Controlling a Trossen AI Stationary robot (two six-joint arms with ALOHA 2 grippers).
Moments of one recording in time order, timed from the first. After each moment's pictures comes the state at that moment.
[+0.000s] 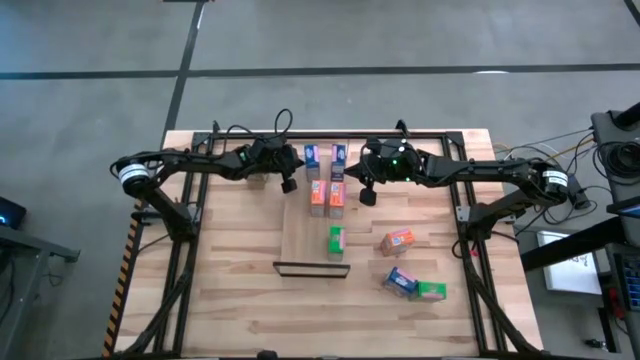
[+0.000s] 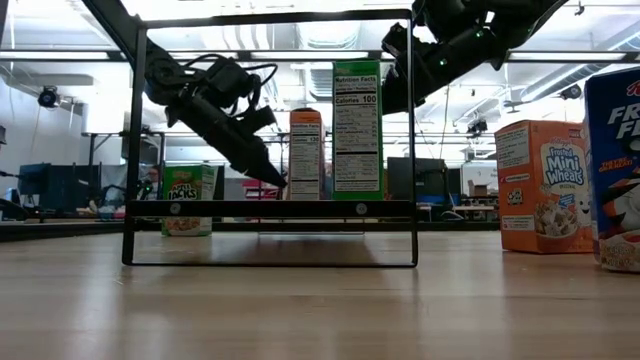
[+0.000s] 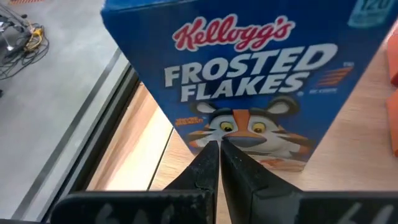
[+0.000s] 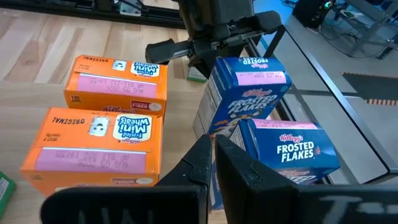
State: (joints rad) left arm 0.54 1.59 0.75 0.25 0.07 0.35; right arm -0.32 1.37 0.85 0.09 -0.09 -0.27
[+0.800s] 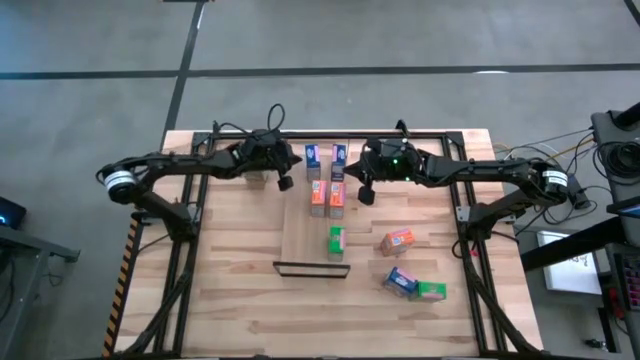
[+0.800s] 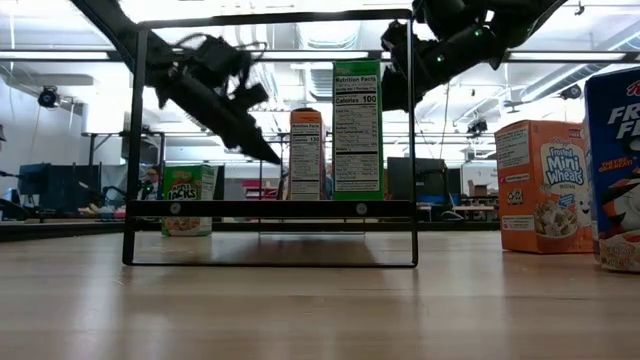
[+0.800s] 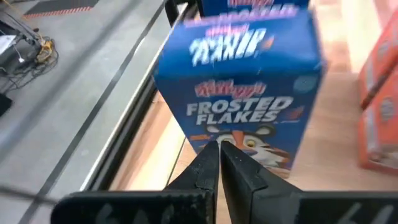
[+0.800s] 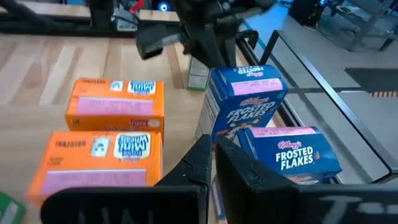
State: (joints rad) left arm 0.54 1.45 0.75 0.16 0.07 0.34; right arm -0.32 1.37 0.86 0.12 -0.09 -0.19
